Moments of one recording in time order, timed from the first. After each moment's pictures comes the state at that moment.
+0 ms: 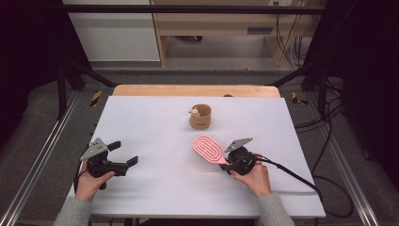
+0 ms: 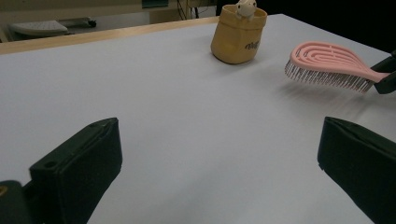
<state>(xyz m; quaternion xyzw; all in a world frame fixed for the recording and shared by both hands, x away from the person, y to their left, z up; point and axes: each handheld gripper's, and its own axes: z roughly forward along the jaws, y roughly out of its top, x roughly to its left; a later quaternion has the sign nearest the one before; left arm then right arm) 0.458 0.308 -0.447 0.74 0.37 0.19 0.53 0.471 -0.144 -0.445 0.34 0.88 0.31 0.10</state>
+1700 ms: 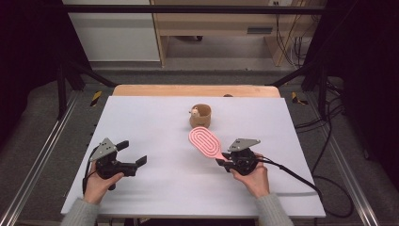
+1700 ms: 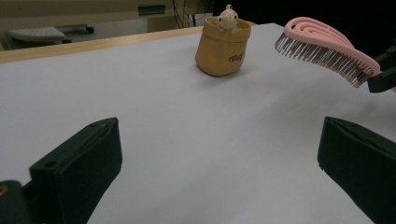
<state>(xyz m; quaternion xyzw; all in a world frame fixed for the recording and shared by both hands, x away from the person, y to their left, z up) 0.451 0.276 -0.439 0.73 0.37 0.19 0.54 0.463 -0.146 -0.435 0.32 0.85 0.40 0.13</state>
